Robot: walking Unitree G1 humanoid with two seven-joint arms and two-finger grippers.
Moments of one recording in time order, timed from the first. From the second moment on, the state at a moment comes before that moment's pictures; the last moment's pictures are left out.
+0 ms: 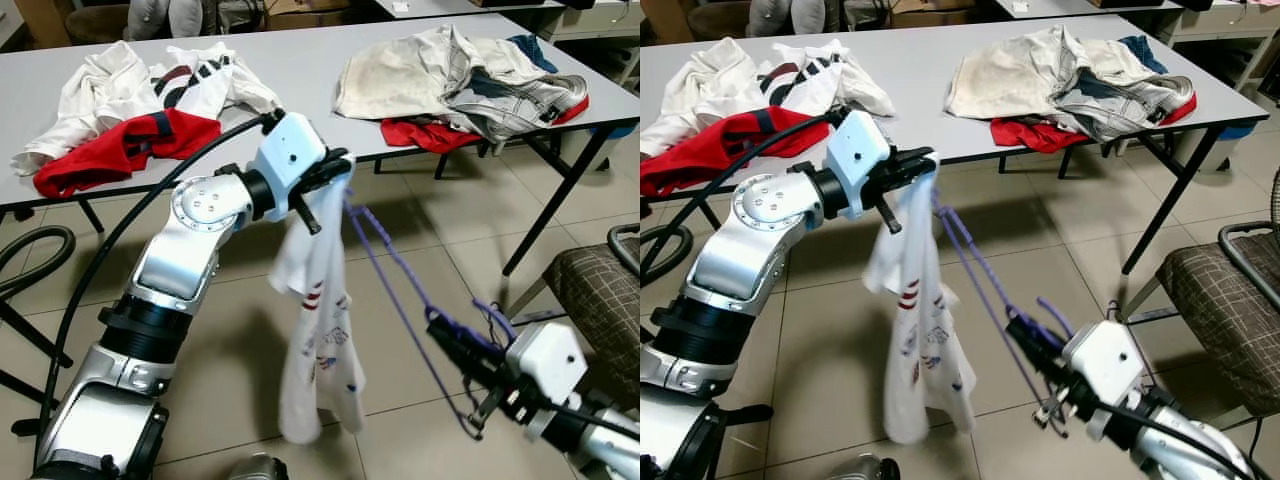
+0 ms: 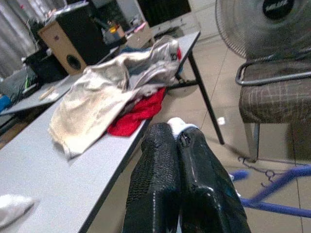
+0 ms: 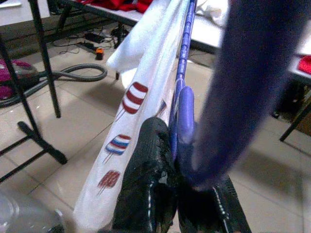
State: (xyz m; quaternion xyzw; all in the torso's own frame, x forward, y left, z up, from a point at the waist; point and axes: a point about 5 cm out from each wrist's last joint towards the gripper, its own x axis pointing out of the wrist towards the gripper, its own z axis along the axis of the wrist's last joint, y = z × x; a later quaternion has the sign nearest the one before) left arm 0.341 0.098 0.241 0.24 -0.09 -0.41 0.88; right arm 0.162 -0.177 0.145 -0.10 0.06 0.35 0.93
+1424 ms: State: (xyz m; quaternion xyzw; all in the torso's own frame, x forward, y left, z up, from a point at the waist) left arm 0.332 0.113 0.231 0.28 -0.07 -0.54 0.79; right arm 0.165 -0.237 0.125 -0.20 0.18 0.35 0.90
